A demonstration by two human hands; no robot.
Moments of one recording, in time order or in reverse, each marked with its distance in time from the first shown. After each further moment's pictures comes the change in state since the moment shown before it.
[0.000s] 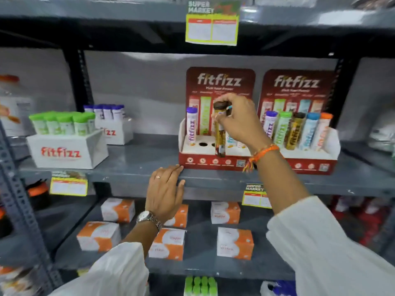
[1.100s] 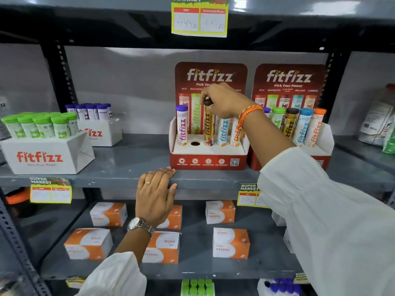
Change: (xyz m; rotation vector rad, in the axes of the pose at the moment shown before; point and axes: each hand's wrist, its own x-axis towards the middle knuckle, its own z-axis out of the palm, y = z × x) left_hand -0.001 -0.015 0.024 0.110 0.120 0.061; right_hand 0.066 0.008 0.004 -0.470 -0.409 -0.086
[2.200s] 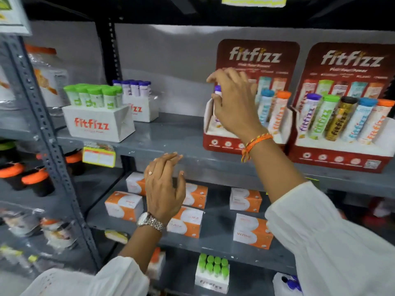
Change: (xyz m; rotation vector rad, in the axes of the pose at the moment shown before) left_hand -0.042 0.001 -0.060 -0.131 0.188 -0.217; right_hand -0.041 -0.077 0.058 0.138 0.501 -0.140
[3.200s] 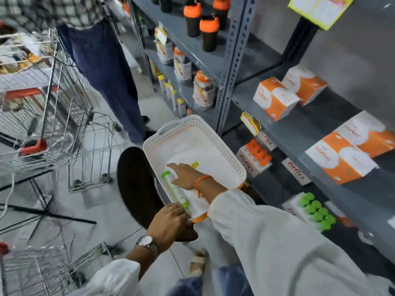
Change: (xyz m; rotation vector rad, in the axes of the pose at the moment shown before) left_hand -0.406 -0.063 -0.214 0.502 -0.876 -0.517; right_hand -0.442 -0.365 0.279 0.702 -1.758 -0.510
